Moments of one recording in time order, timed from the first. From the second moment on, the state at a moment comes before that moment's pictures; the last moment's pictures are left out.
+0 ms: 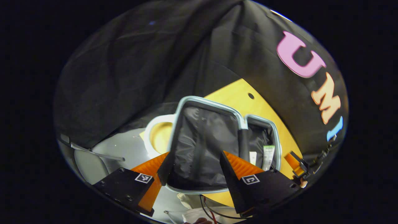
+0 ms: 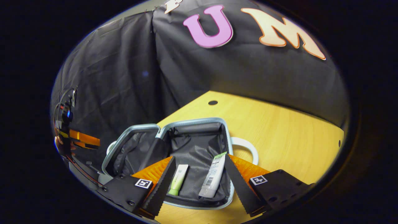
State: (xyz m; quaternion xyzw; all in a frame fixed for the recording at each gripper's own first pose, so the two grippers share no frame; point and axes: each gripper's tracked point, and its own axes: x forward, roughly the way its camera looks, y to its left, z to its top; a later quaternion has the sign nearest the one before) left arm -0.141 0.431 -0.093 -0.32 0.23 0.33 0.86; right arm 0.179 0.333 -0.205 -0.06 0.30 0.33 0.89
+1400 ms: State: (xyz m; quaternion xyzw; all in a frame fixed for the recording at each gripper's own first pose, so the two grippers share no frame) left arm -0.146 0.495 -0.098 -0.43 0.12 0.30 0.84; right arm 0.167 0.134 -0.134 -0.02 0.26 0.13 0.96
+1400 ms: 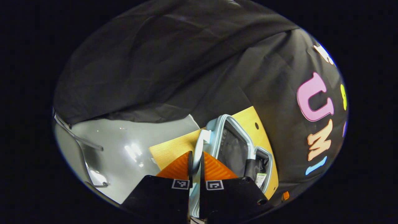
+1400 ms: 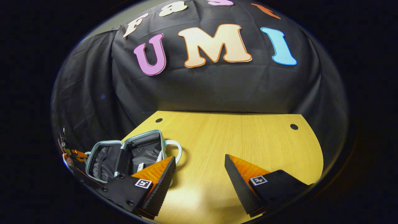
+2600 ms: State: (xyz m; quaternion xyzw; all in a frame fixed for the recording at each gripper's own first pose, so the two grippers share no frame) left arm 0.070 0.219 0.095 -0.26 0.14 0.04 0.95; right arm 0.142 0.042 -0.091 0.04 0.21 0.10 0.97
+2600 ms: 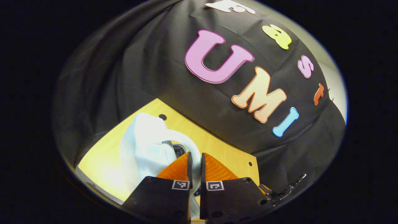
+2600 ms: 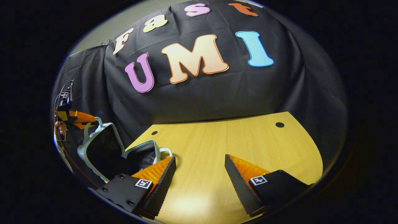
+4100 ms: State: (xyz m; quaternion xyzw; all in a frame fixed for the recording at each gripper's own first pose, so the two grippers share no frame) left arm 0.197 0.088 -0.069 -0.05 0.34 0.06 0.94; right arm 0.133 -0.040 -0.066 0.04 0.18 0.08 0.98
